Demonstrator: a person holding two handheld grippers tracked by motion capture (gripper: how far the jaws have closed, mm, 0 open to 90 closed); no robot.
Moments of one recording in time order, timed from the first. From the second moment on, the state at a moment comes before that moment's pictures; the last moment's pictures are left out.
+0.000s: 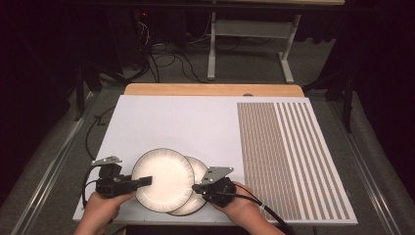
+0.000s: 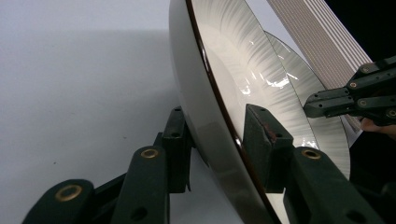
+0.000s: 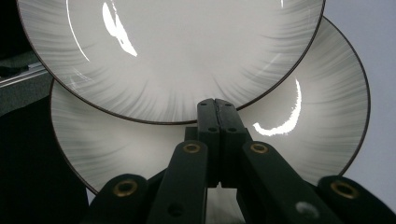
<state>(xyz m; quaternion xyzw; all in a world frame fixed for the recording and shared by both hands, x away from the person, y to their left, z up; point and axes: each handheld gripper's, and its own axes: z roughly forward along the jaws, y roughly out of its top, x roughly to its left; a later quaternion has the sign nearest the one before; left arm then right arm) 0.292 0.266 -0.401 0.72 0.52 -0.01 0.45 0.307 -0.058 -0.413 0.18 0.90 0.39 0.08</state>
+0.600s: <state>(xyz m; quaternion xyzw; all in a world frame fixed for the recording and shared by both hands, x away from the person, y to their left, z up) 0.293 0.274 -0.406 0.69 0.52 -0.04 0.50 0.306 -0.090 -0.394 0.22 0.87 0.43 0.09</state>
